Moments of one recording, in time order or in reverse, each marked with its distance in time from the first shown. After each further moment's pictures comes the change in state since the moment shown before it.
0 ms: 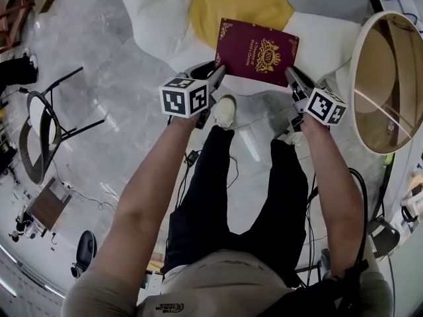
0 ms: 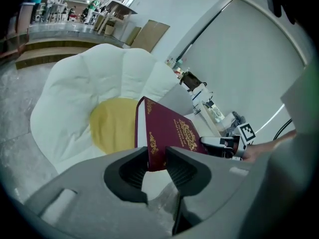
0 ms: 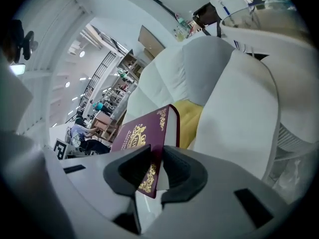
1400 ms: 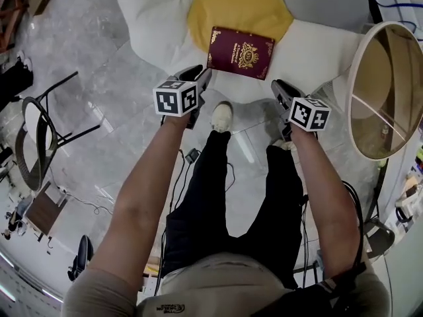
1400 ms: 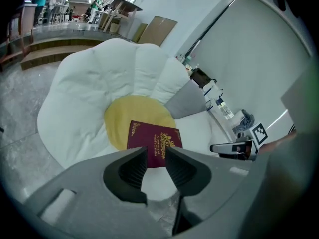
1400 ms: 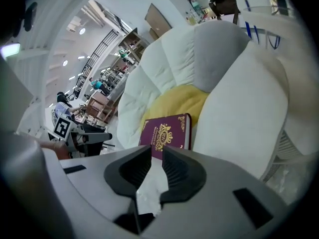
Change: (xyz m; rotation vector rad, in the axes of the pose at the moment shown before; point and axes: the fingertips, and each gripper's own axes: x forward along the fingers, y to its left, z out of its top) left arm 0.013 0.063 -0.003 -0.017 0.034 0.069; right arm 0.032 -0.001 -0.043 -0.111 0.190 -0.061
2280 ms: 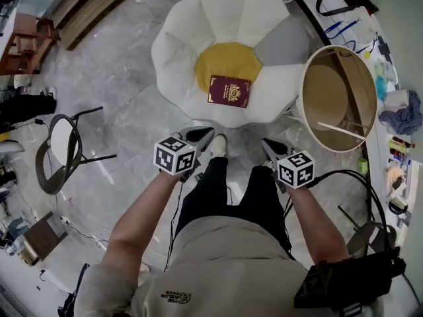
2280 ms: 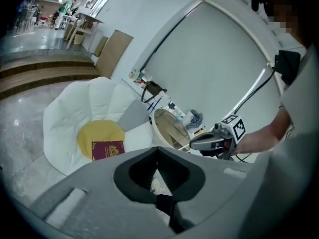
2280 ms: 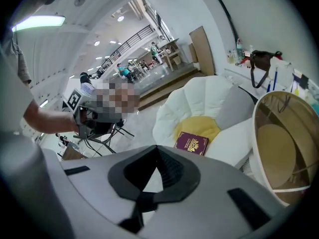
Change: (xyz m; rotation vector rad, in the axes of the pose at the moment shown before) left arm -0.281 -0.232 0.037 0.245 -0.036 -0.297; right arm -0.275 0.227 -0.001 -0.375 -0.020 0.041
